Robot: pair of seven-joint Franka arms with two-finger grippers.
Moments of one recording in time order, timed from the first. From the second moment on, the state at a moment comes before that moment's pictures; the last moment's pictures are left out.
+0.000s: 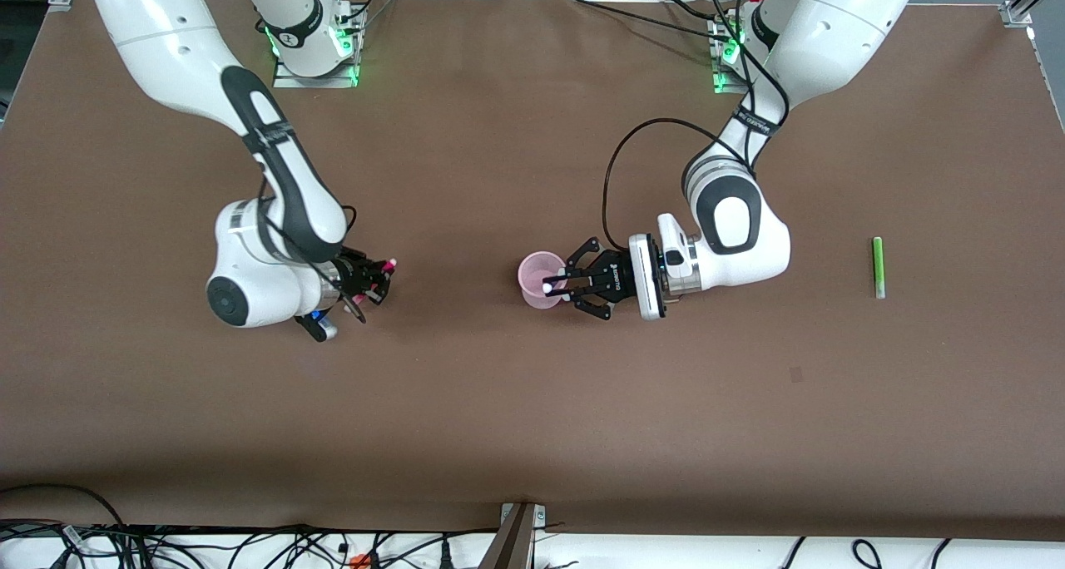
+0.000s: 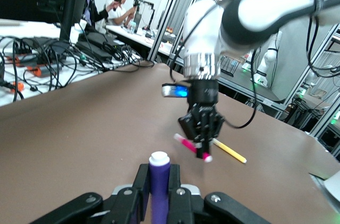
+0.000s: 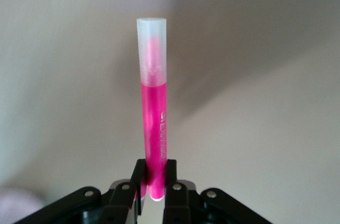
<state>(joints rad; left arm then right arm) -0.24 0.65 -0.24 -1.70 -1.71 2.24 1.98 0.16 0.66 0.11 -1.56 0.44 1.80 0.85</state>
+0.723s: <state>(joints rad) -0.18 0.67 -0.23 -1.67 -1.74 2.22 2.01 0.10 0.63 0.09 -1.46 1.09 1.47 0.86</state>
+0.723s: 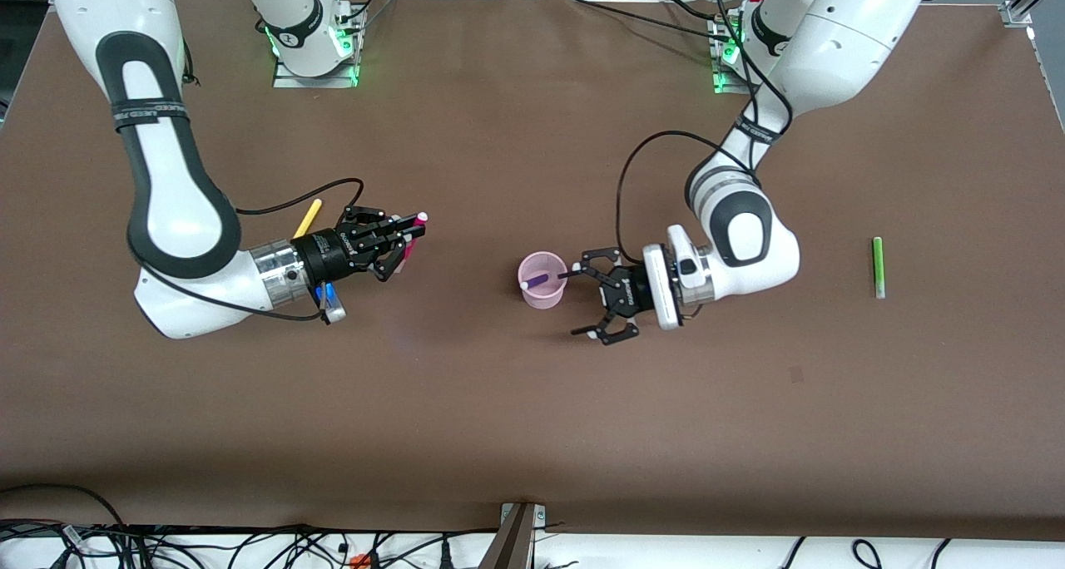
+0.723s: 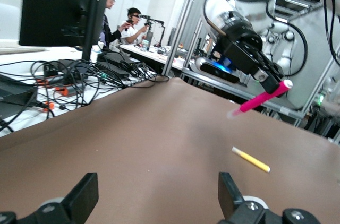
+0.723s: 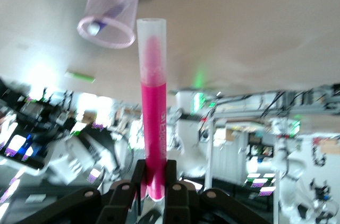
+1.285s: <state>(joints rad) 0.06 0.67 -0.22 -1.59 -1.25 1.91 1.58 0.25 0.68 0.11 -1.53 1.47 1.70 0.86</state>
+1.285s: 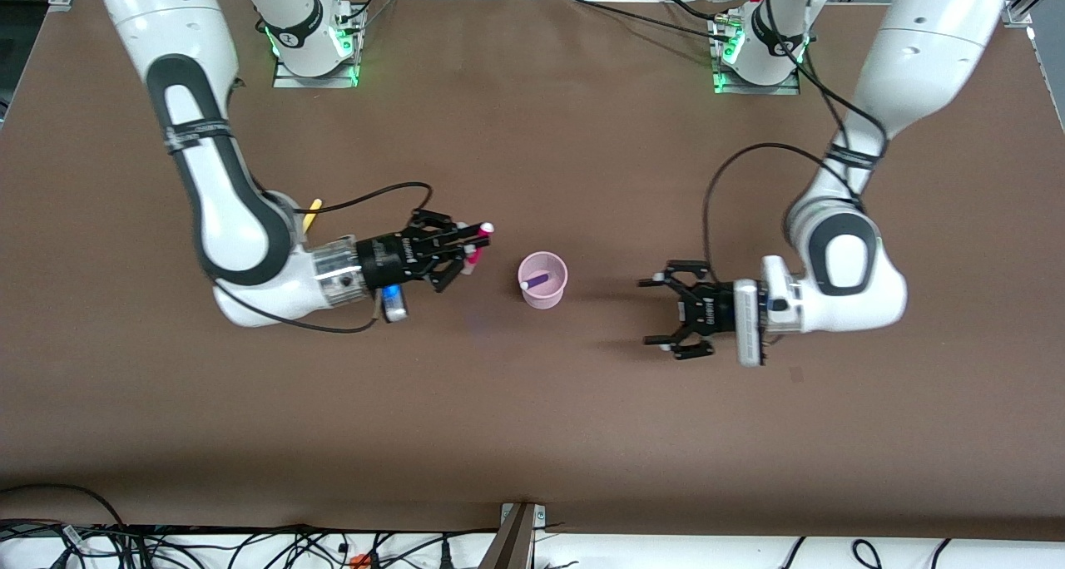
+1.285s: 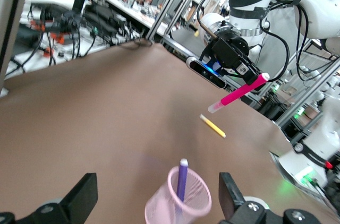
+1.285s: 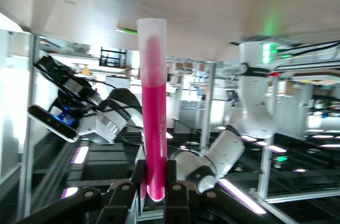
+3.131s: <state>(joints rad) 0.07 0.30 -0.18 -1.43 0.18 1.50 0.24 0.43 0.79 0.09 -1.54 1.69 2.07 0.75</state>
